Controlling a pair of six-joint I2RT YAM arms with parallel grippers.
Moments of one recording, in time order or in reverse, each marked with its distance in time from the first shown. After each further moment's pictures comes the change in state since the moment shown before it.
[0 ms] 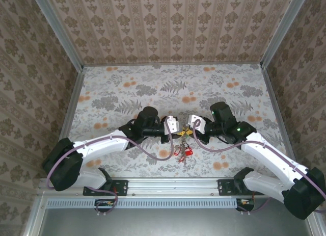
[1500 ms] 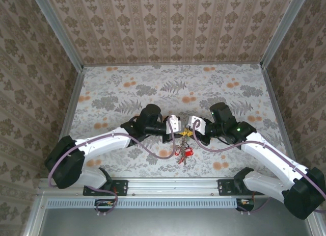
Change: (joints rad) left arm -0.006 0.035 0.063 -0.058 0.078 0.020; right arm 0.002 0.000 -0.001 -0.027 -0.006 0.001
